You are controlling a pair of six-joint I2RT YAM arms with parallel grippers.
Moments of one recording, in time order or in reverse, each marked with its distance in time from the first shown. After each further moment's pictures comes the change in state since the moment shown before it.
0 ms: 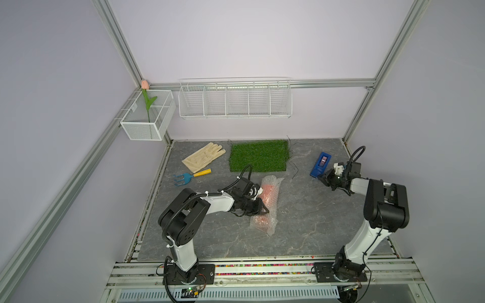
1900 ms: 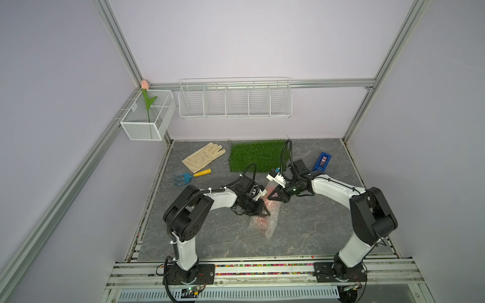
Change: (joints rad) left arm 0.005 0.062 0.094 -0.153 0.105 0.192; right arm 0.711 -0.132 0.135 -0.478 -0.180 -0.967
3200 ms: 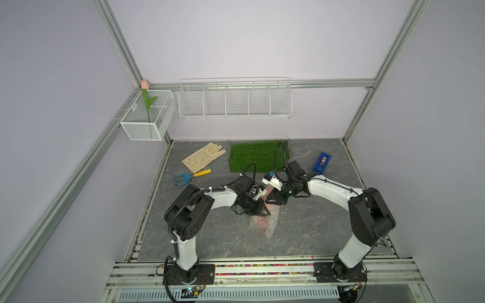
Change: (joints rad) left arm 0.006 0.009 0.011 -0.011 0.011 0.015; right arm 0.064 -0.005 0.021 -0.019 0.155 -0.043
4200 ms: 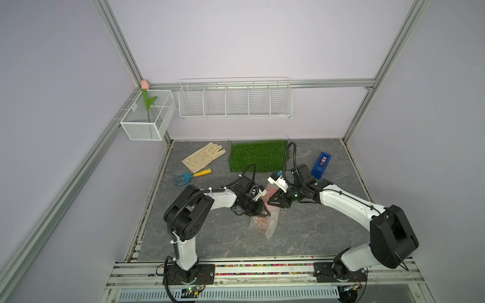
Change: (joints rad) left arm 0.000 -0.008 -0.027 0.038 0.016 -0.026; right arm 0.019 -0.209 -0.157 0.108 -0.040 0.277
